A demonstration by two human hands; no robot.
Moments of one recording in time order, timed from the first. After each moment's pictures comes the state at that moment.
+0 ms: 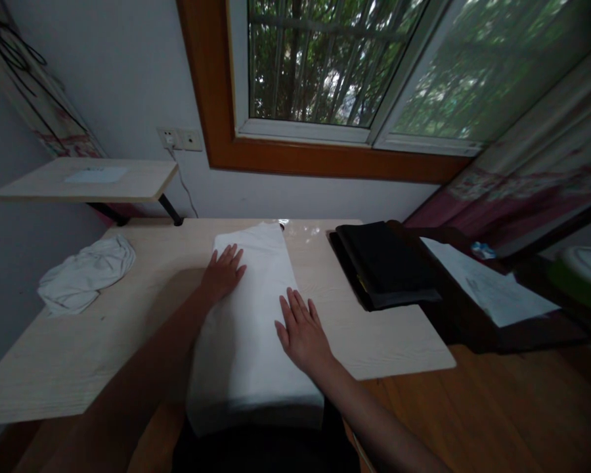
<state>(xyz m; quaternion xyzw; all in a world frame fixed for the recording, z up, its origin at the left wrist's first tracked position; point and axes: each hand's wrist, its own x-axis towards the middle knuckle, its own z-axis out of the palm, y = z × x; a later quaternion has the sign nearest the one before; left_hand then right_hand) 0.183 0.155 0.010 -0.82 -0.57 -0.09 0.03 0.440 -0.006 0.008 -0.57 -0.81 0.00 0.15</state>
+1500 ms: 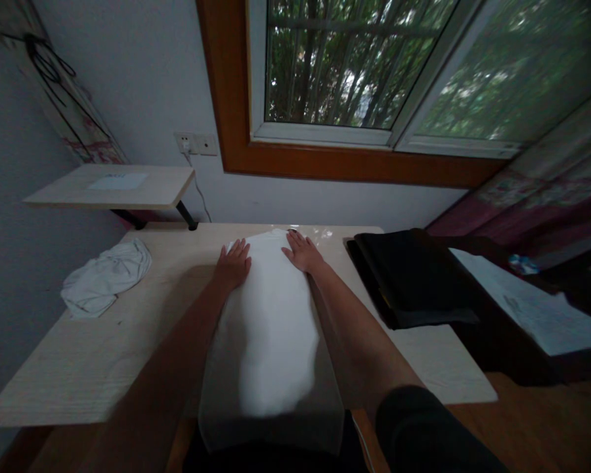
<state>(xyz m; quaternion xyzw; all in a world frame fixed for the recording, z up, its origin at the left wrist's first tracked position) 0.167 0.211 -0.007 -0.79 -0.60 -0.12 0.04 0.444 0.270 0.004 -0.56 -0.83 0.05 0.08</state>
